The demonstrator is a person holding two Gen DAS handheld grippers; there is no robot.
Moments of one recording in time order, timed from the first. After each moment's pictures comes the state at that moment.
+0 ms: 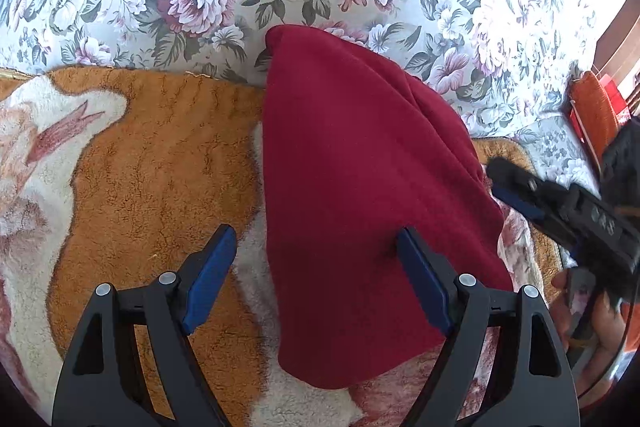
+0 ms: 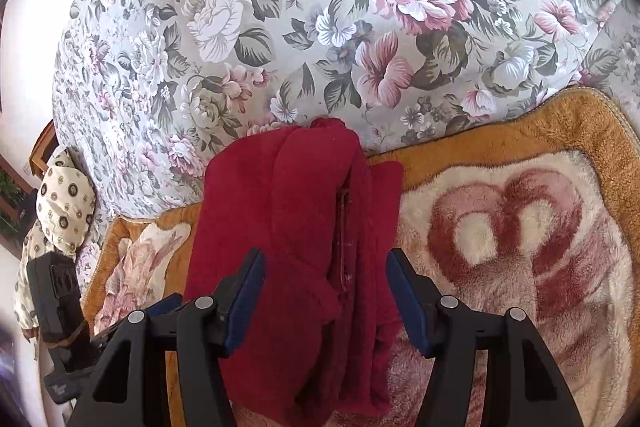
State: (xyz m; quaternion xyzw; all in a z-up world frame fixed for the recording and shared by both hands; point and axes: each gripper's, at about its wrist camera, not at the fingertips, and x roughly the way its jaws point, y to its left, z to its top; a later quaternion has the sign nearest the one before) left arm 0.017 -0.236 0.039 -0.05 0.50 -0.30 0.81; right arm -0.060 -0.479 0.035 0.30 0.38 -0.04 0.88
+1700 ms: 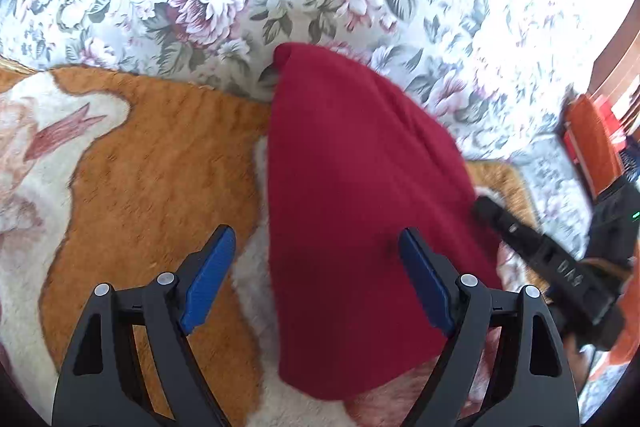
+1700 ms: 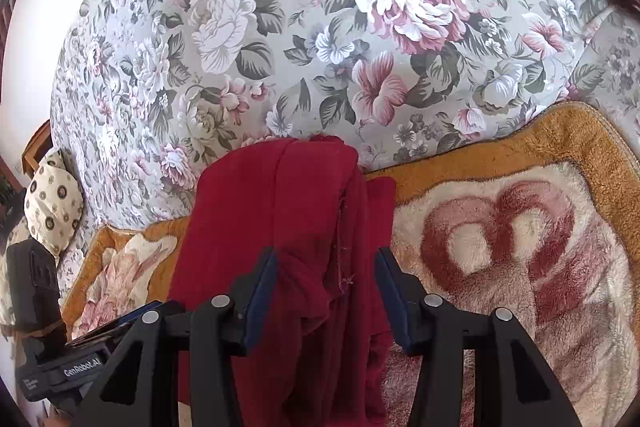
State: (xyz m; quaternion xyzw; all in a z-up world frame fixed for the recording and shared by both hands) left arm 0.025 -0.228 0.045 -0.09 0.48 -0.30 0.82; right arm -0.081 -0.470 0.023 0.26 0.33 -0.06 0.90
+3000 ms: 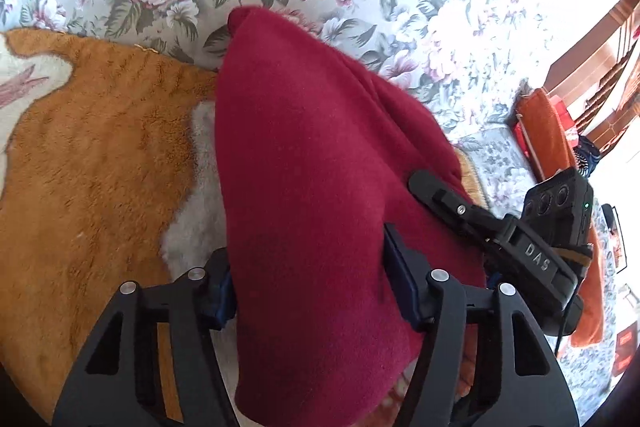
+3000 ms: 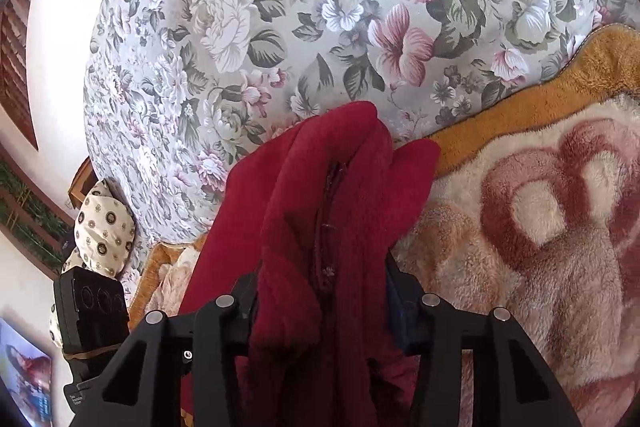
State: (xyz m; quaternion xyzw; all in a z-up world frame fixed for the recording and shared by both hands) left arm 0.005 -0.227 0.032 -0.14 0.48 -0.40 0.77; right arm -0.085 -0.461 0.006 0.35 0.30 0.03 0.89
